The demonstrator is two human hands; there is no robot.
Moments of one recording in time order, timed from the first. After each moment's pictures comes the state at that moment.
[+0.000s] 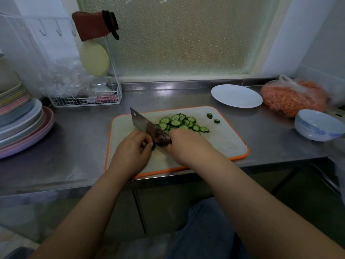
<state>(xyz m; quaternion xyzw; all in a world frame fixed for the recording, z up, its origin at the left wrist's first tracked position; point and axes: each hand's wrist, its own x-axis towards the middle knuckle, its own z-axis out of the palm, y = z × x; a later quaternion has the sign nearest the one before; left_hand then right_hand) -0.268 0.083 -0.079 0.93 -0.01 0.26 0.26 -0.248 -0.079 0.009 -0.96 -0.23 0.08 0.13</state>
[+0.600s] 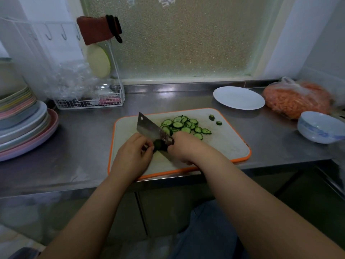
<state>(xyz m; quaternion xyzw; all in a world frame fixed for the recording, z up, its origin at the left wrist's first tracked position) -0.275 0.084 -0.080 0.93 0.01 0.26 0.24 -0.232 -0.073 0.006 -0.95 -0.19 0.18 0.19</state>
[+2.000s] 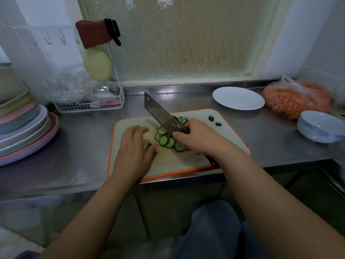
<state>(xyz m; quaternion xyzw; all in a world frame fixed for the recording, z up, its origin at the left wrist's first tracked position) -0.274 0.075 -0.073 0.92 0.02 0.31 0.22 -0.218 -0.107 0.016 -0.92 -0.20 0.11 0.32</state>
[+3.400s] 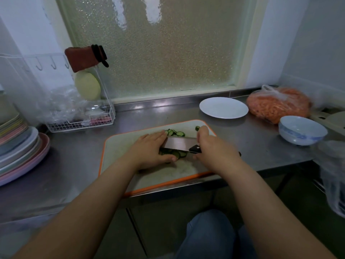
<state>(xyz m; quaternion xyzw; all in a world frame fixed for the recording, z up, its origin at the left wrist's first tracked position) -0.204 0.042 -0.034 0.99 -0.10 0.02 0.02 -0.222 -0.175 0.011 -0.97 -0.19 -0.06 0.11</state>
